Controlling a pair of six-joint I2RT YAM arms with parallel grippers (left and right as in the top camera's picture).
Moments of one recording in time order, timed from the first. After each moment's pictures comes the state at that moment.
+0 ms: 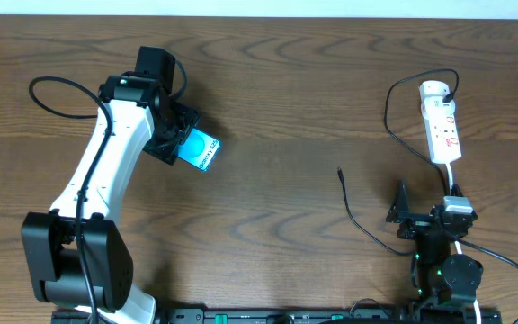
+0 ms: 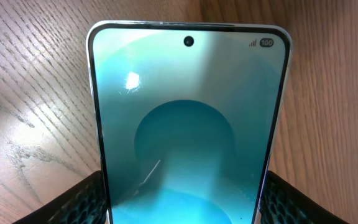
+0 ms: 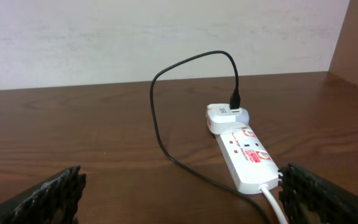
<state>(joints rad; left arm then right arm) -0.12 1.73 1.43 -1.07 0.10 -1.19 -0.08 0.01 0.01 -0.07 -0.01 0.05</state>
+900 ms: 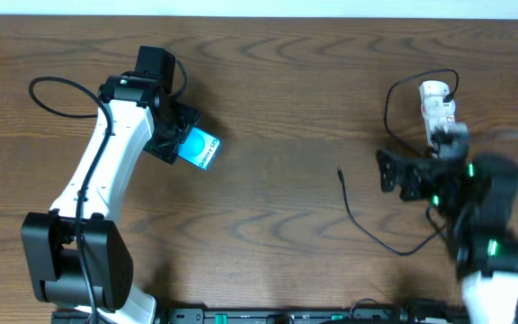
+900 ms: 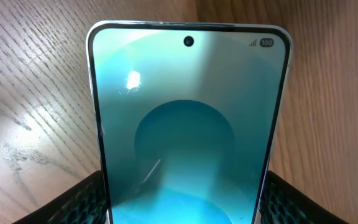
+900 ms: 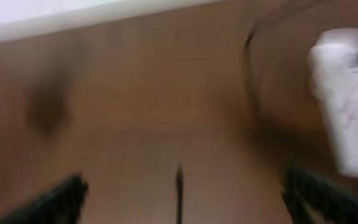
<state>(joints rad) -0.12 1.73 1.43 -1.06 0.10 -1.19 -0.07 0.92 0.80 -0.56 -0.37 0.08</state>
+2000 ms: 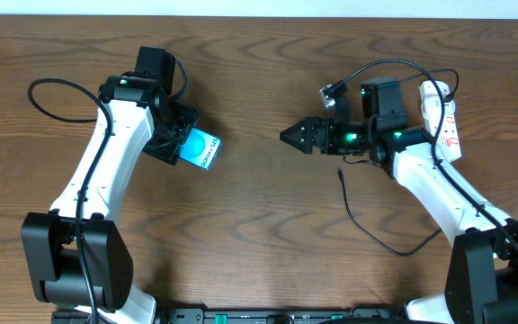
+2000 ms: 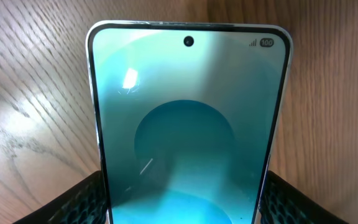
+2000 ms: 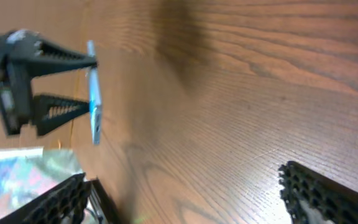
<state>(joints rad) -0.12 1.73 1.43 -1.07 0.11 -1.27 0.26 1.64 1.05 -0.29 -0.80 0.43</state>
